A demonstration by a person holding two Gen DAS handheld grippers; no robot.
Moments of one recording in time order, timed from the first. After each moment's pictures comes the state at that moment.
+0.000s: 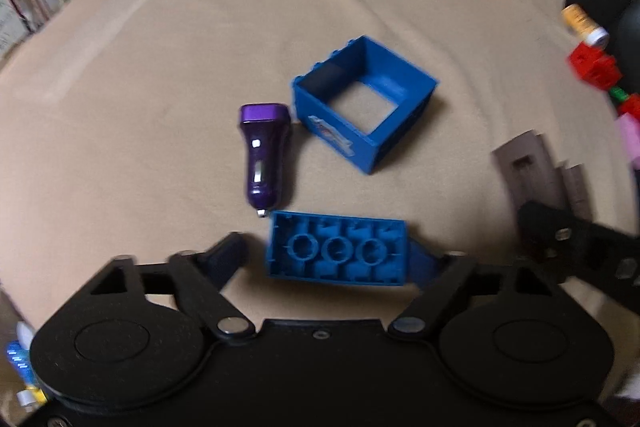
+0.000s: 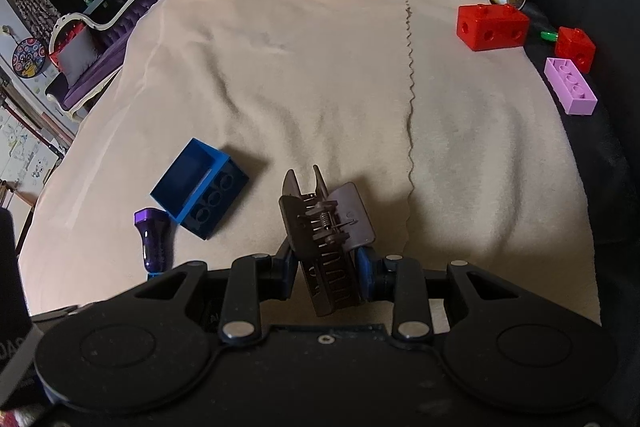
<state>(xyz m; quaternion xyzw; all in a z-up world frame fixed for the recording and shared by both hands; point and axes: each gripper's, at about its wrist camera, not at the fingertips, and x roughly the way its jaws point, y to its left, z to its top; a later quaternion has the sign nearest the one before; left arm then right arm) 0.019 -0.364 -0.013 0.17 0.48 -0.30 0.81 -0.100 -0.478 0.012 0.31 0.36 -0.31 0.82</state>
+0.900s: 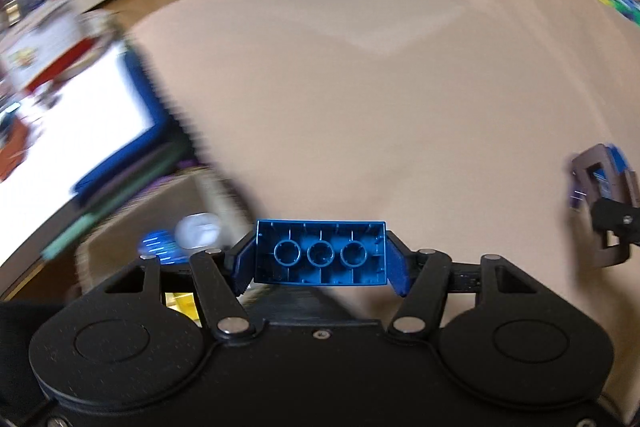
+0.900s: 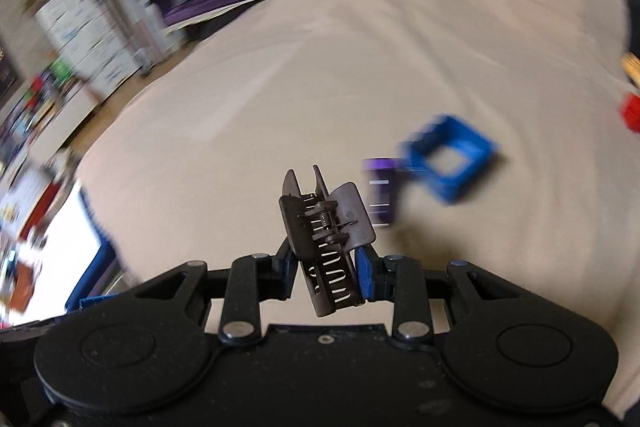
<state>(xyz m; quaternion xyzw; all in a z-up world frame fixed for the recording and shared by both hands) 0.044 -0.102 0.045 0.04 0.47 -0.07 0.88 -0.019 -0.319 0.067 0.19 0.40 -0.15 0.88</state>
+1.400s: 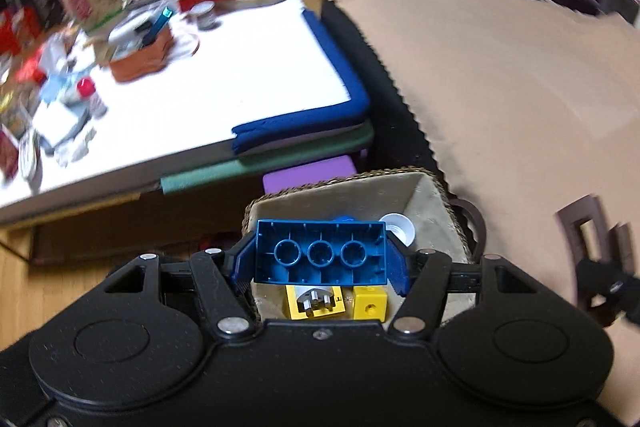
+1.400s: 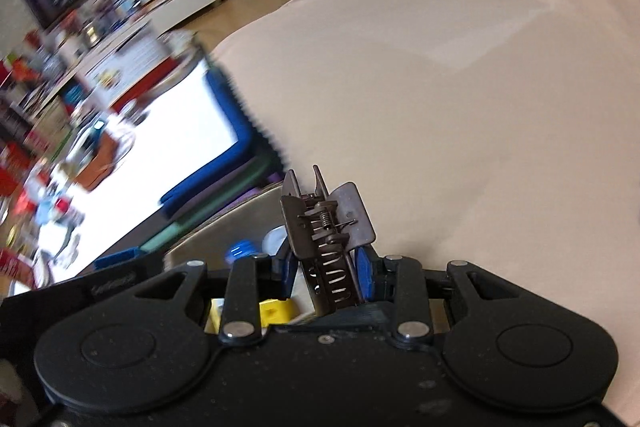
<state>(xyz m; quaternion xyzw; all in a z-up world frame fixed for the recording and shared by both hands) 0.064 0.061 0.026 -0.08 0.47 0.10 0.87 0.061 -0.129 0.055 0.11 0.47 0.04 0.87</state>
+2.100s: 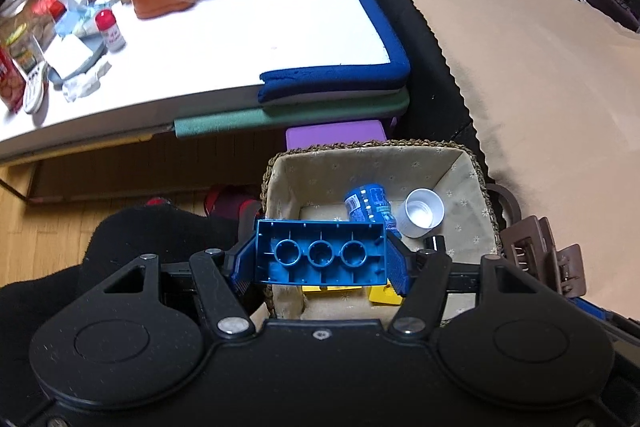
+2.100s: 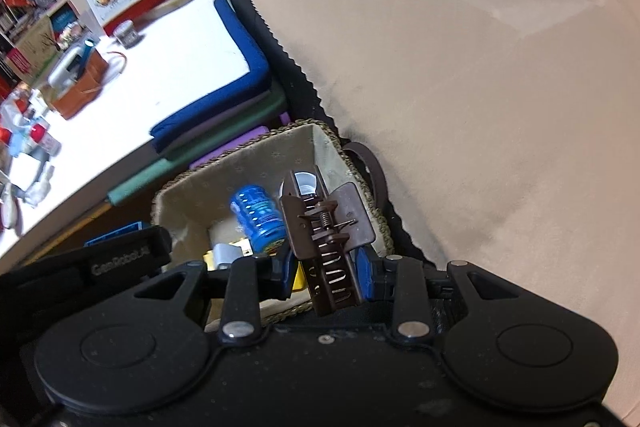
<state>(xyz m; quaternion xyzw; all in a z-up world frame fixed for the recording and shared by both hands) 0.063 0.091 0.000 -0.13 0.51 0.13 0.84 0.091 -0.052 0.008 0.03 0.54 0.04 0.84</state>
